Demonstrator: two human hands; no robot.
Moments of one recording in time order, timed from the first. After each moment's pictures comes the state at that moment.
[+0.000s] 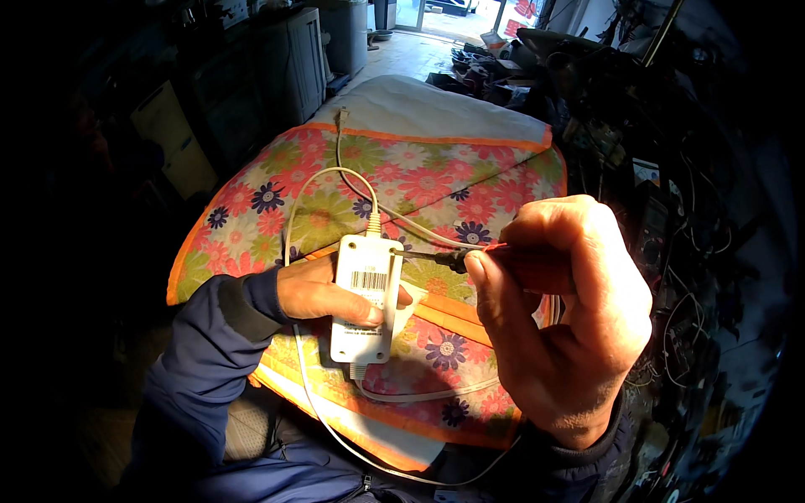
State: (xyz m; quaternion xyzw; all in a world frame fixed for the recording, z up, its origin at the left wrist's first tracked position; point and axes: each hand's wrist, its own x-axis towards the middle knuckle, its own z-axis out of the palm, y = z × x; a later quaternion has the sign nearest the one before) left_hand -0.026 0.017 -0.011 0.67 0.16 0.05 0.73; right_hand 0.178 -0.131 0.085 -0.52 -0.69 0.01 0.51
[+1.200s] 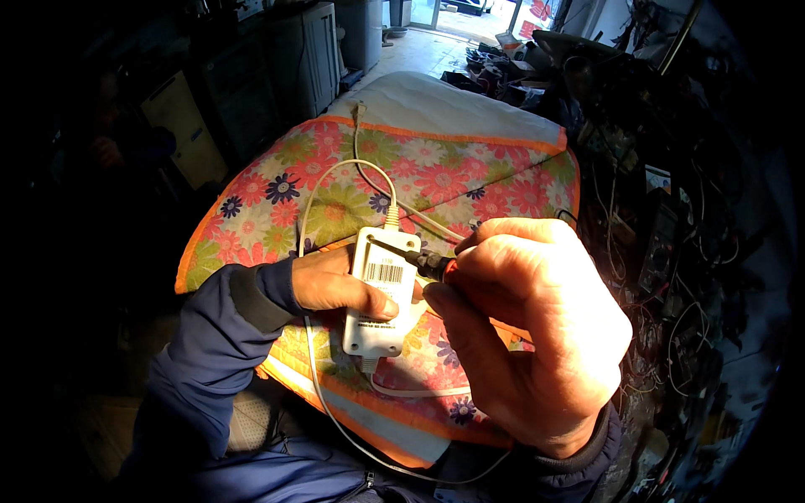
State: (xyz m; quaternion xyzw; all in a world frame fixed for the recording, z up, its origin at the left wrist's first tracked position) left_hand -0.025 0.017 -0.016 0.63 0.20 0.05 0.75; right_hand 0.170 -0.125 0.079 -0.42 -0.78 -0.02 0.47
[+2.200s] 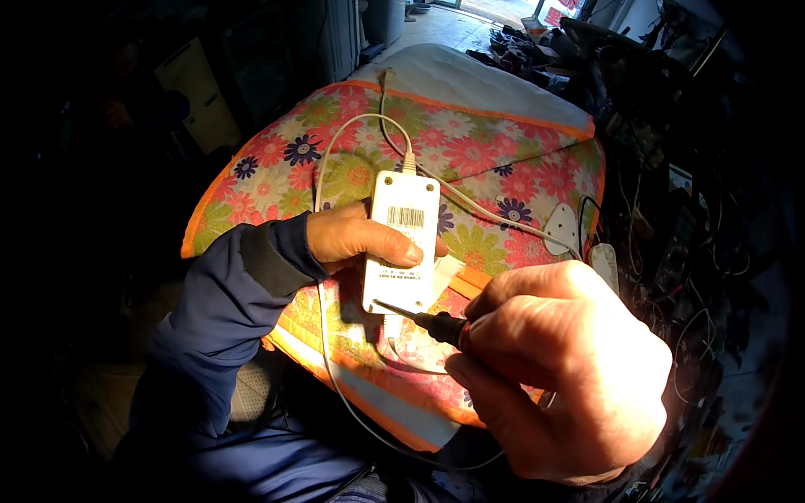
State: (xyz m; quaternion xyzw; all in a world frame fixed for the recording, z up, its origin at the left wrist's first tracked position) left_hand -0.023 0.024 -0.031 0.53 0.22 0.11 0.81; right_hand 0.161 -0.153 0.098 -0.44 -0.81 0.11 0.37
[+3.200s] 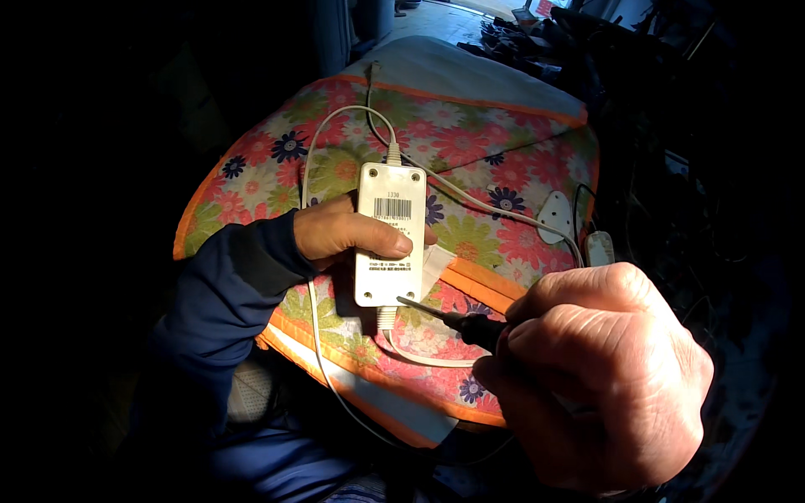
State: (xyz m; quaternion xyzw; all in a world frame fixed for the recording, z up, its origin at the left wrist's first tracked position) left_hand -0.019 0.026 -0.031 0.57 0.23 0.11 0.78; right_hand 0.162 -0.161 0.094 -0.46 -0.78 -0.04 0.42
